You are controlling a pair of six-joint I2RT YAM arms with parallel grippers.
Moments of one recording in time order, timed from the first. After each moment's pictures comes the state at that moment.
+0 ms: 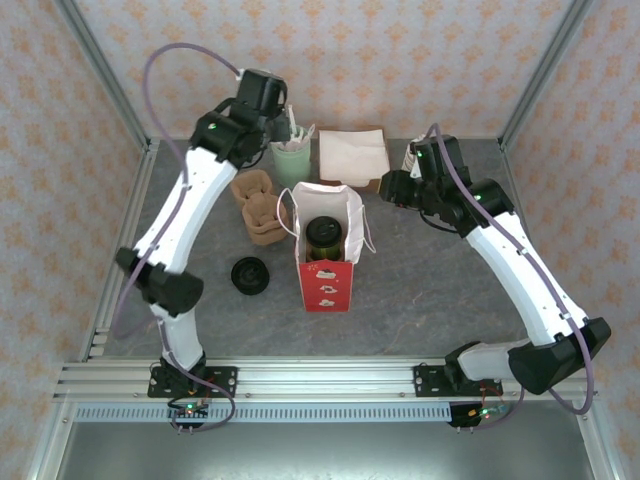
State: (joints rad) left arm -0.44 1.82 2.27 -1.05 -0.38 -0.41; right arm 0.45 1.31 1.51 -0.93 0.00 0.53
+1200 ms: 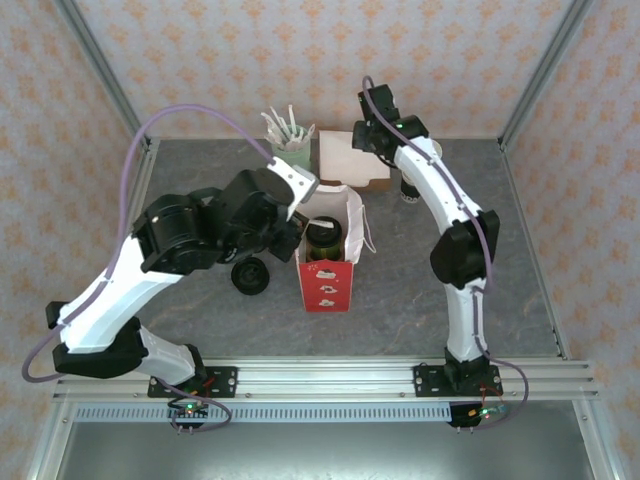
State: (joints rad) left arm -1.03 1.44 2.06 -1.41 -0.36 -0.30; right arm 0.41 2.15 2.24 -0.90 0.24 0.39
